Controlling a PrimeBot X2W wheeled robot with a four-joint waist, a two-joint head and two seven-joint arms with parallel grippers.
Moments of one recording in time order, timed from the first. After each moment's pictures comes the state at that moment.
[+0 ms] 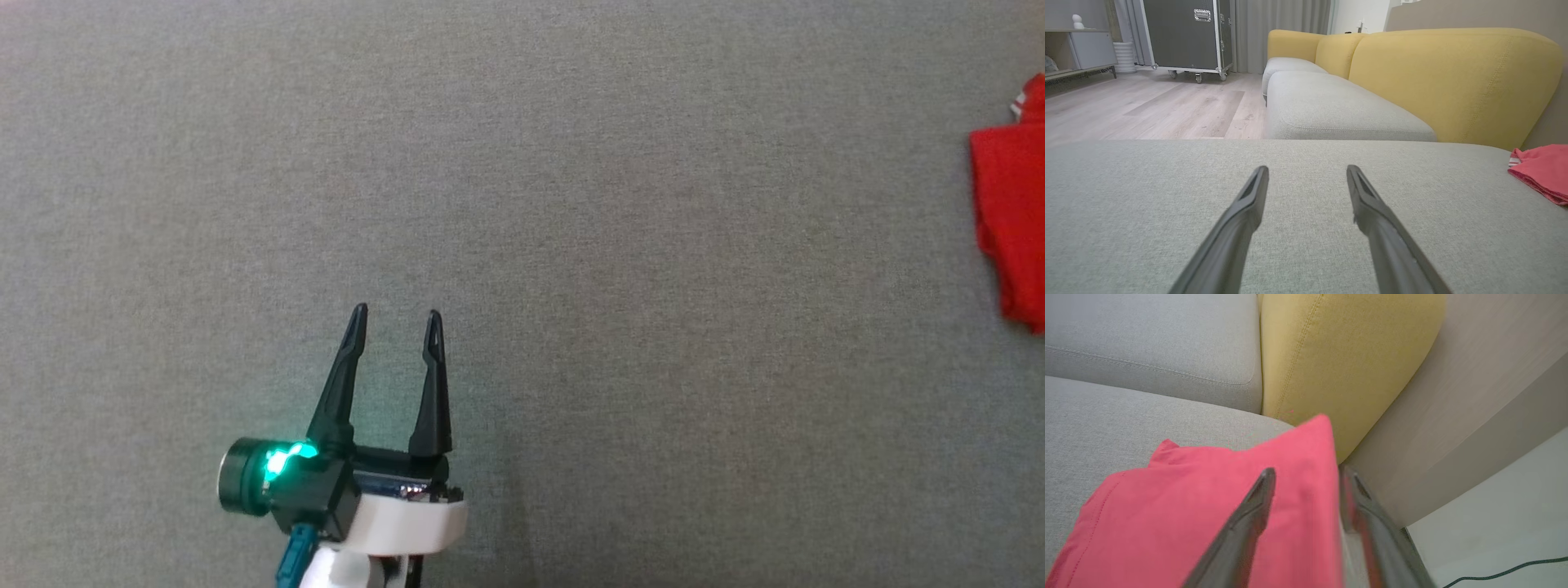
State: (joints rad) left arm -0.06 0.06 -0.42 0.01 -0.18 0.19 -0.25; right arm -0.31 -0.82 -0.14 0.50 0.39 0.13 0.04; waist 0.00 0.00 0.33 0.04
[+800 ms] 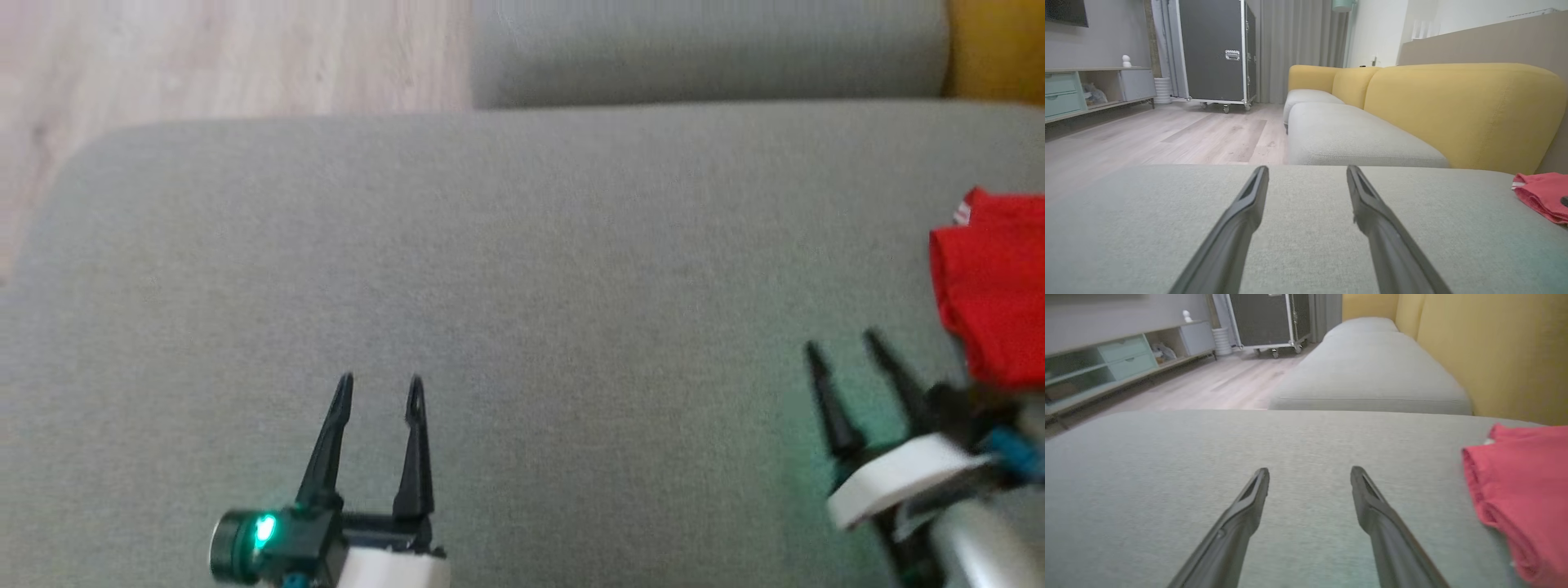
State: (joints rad) left arm 0.05 0.06 -0.37 0.04 -0.18 0.18 -0.25; right arm -0.10 -0.31 0.18 0.34 0.33 0.13 -0.15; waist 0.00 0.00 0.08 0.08
